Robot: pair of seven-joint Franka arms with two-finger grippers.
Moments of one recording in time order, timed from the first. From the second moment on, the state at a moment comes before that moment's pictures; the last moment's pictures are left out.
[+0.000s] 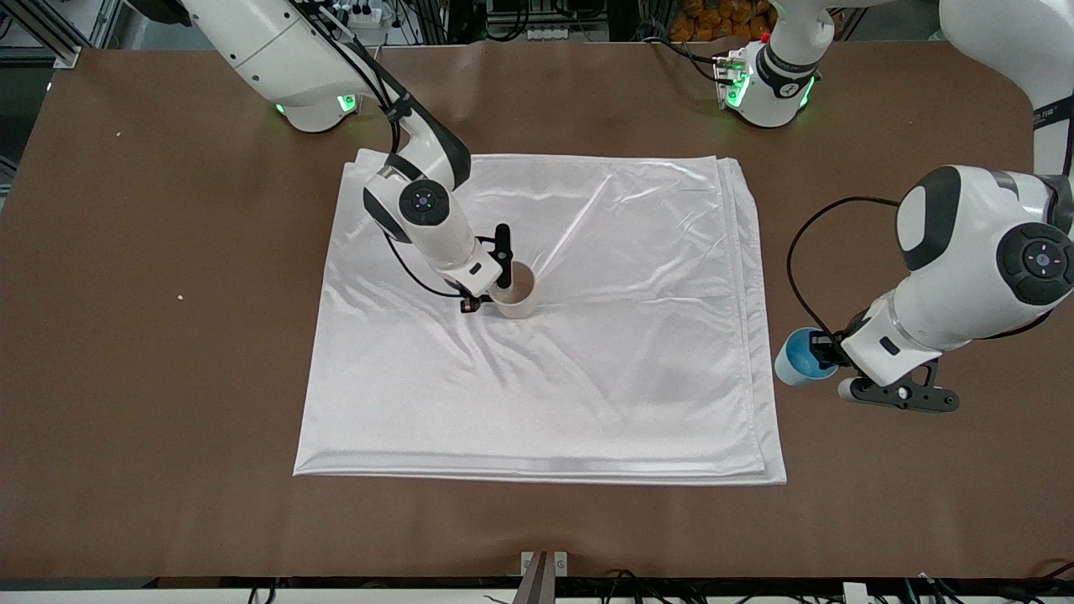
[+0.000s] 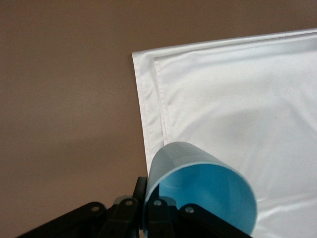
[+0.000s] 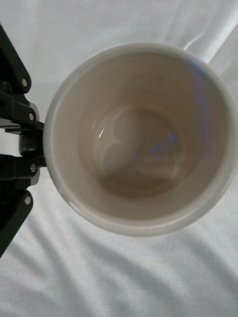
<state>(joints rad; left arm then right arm) -0.01 0.42 -0.18 -1.49 0.05 1.94 -0.04 0.32 0.56 0.35 -1.95 -0.25 2.54 -0.79</state>
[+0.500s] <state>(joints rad) -0.02 0.42 -0.21 -1.49 0.05 1.94 -0.04 0.33 0.55 0.34 -1.92 -0.26 2.53 -0.77</state>
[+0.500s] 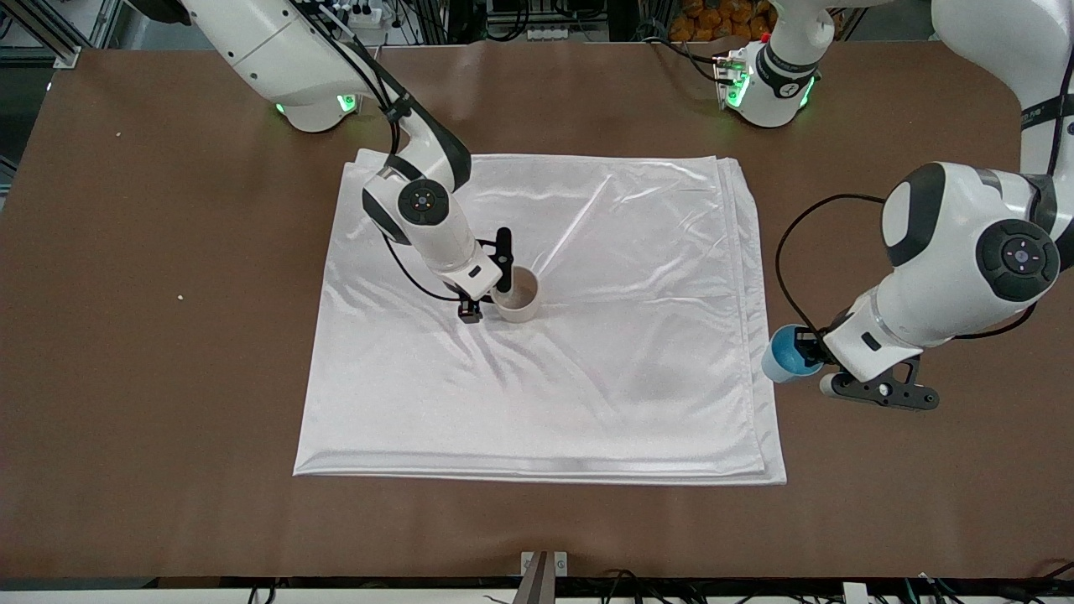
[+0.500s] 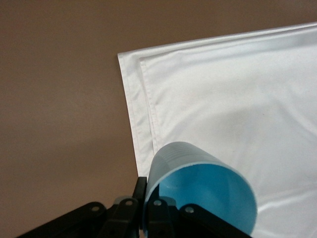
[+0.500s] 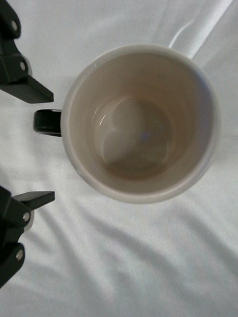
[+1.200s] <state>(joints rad) -0.03 0.41 -0.27 -1.48 0.05 1.91 -0.15 0.23 0.23 0.34 -1.89 -0.25 2.16 -0.77</state>
